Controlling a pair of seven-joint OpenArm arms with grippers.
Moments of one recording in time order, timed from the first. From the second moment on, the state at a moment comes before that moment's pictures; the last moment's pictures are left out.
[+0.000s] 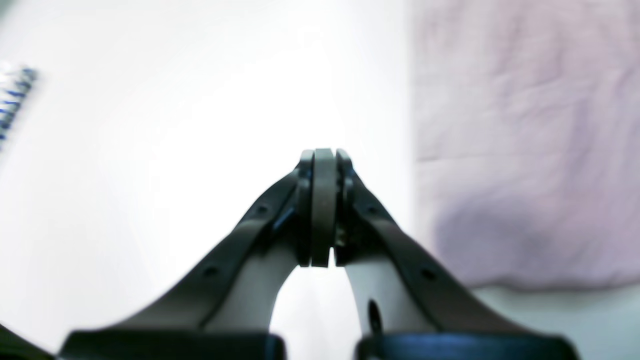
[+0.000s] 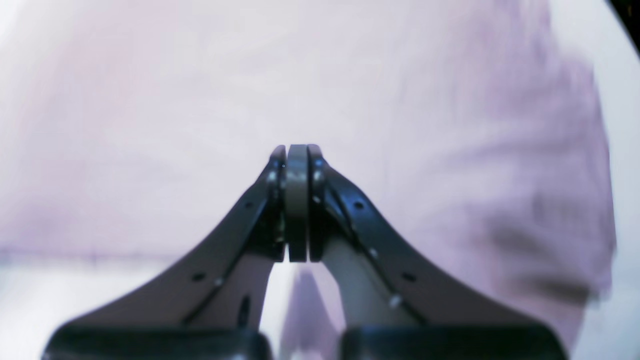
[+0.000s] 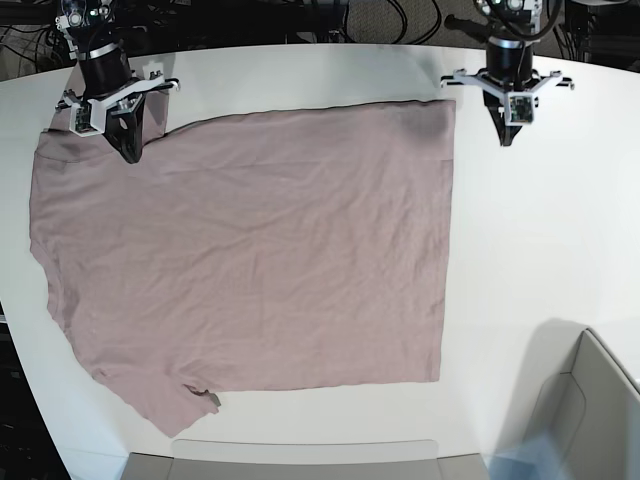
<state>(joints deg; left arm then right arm) 39.9 -3.6 -11.8 116.9 0.1 2.5 16.0 -43.0 21.0 10.4 115.3 23.4 4.4 -4.9</state>
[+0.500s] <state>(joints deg) 41.1 -10.9 -3.9 117.1 0.3 -14.4 19.3 -47.8 19.3 33.0 115.8 47.1 5.6 -21.3</state>
